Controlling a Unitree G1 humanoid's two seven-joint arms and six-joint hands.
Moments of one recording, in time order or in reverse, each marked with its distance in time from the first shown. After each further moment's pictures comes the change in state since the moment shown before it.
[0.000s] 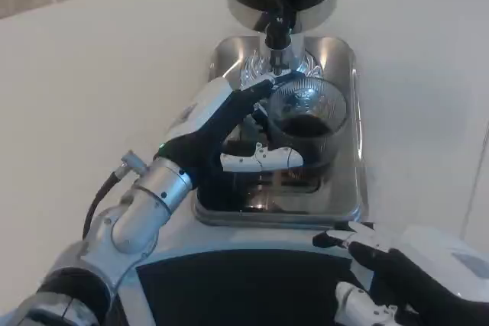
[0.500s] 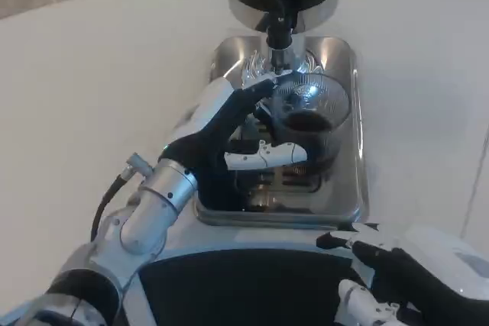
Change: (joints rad) left arm -0.001 -0.027 0.007 0.001 -0.003 0.035 0.023; right arm -0.003 0.000 0.013 0.000 -0.024 0.032 0.000
